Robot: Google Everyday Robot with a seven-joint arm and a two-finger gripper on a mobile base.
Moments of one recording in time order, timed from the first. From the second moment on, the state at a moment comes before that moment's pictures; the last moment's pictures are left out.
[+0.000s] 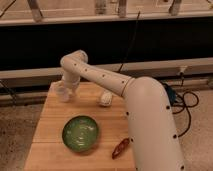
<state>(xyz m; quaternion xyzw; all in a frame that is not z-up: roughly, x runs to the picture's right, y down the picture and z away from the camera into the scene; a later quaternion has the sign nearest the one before) -0.213 0.020 0.850 -0.18 -0.30 -0.47 0.81</state>
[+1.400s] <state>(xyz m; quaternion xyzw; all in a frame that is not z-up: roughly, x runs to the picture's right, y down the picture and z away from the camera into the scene) -0.226 0.042 0.893 -0.23 -0.28 -0.52 0.78</state>
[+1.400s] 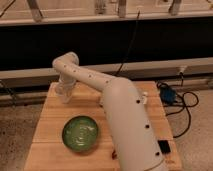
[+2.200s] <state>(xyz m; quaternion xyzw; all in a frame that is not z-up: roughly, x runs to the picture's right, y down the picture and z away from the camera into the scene) -0.215 0.033 0.867 -0.23 -0.26 -0.52 0.78</state>
